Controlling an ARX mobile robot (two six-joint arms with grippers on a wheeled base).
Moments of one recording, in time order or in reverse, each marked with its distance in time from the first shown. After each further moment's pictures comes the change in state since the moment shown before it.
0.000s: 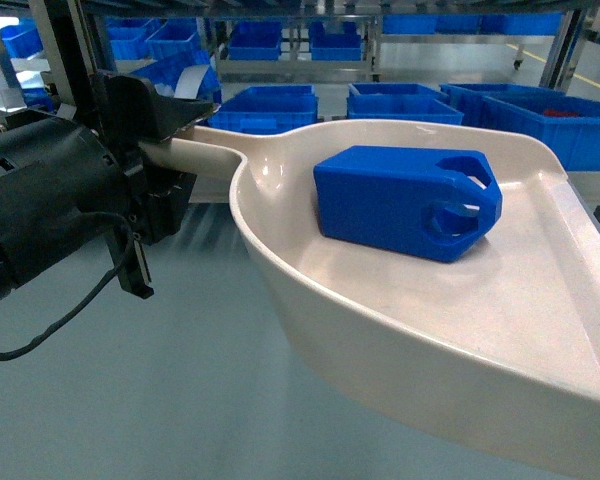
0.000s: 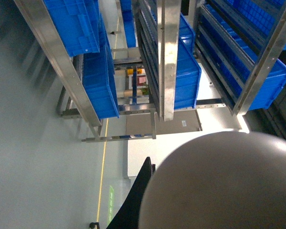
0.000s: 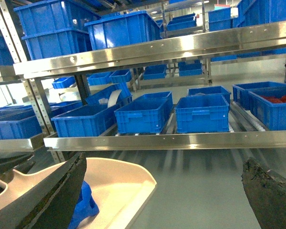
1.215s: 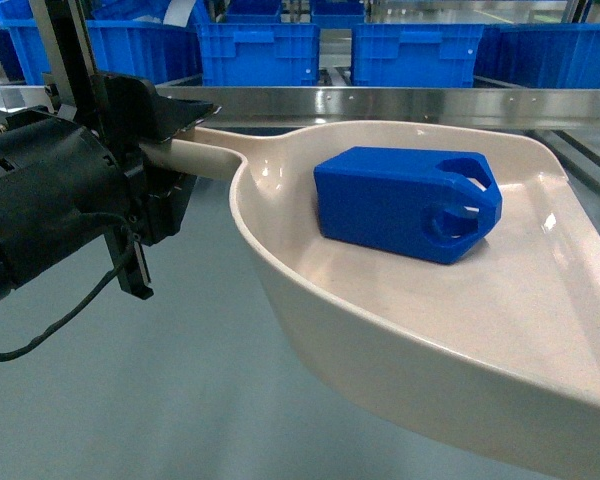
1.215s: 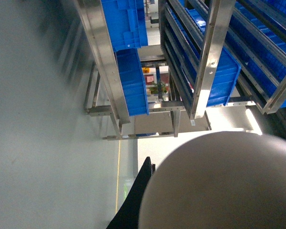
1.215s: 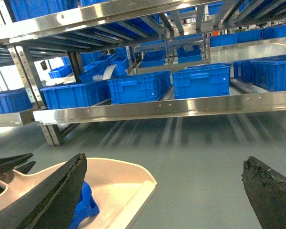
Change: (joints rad) left arm 0.000 0.000 -0.001 -0.002 0.000 0.000; right arm 0.000 0.000 -0.001 -0.002 0.000 -0.001
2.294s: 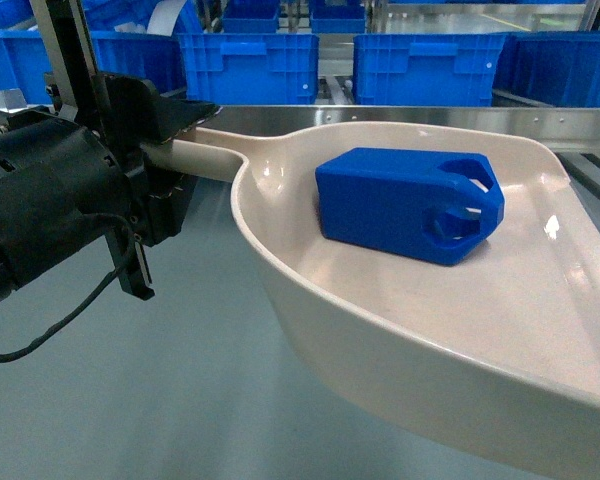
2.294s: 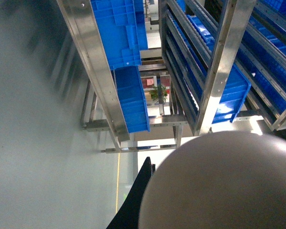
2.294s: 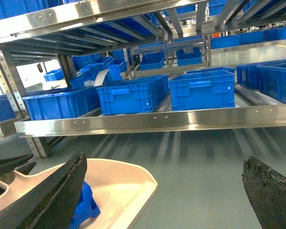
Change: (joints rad) left arm -0.001 0.000 0.000 0.001 0.000 0.001; right arm 0.000 0.000 0.000 0.001 0.000 0.000
